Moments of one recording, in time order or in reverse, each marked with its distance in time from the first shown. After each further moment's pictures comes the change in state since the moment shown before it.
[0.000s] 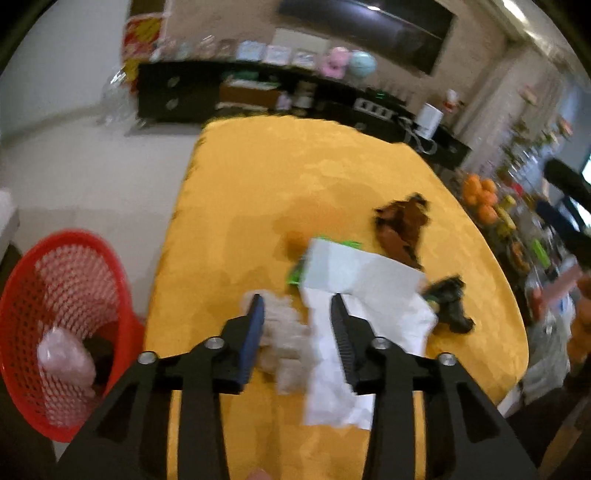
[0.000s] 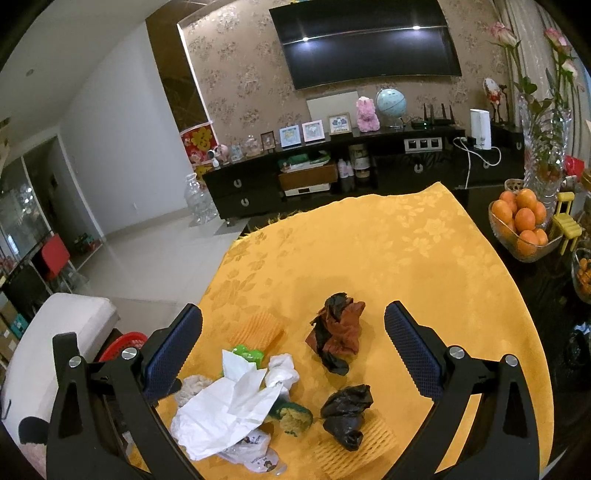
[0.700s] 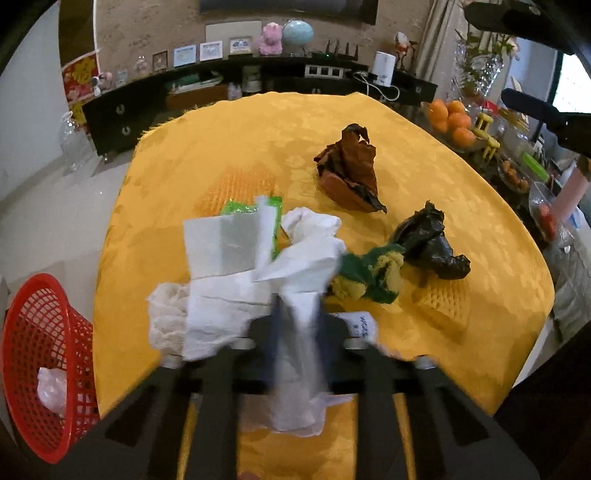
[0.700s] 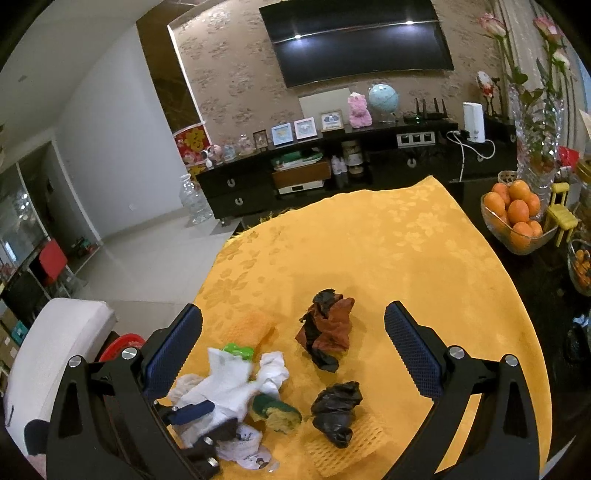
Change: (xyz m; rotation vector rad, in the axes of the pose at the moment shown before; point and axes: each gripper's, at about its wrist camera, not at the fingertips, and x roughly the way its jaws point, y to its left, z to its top) left arm 0.039 -0.056 -0.024 0.234 0.087 0.027; right arm -0.001 -0.011 -0.003 0.032 0.015 -0.016
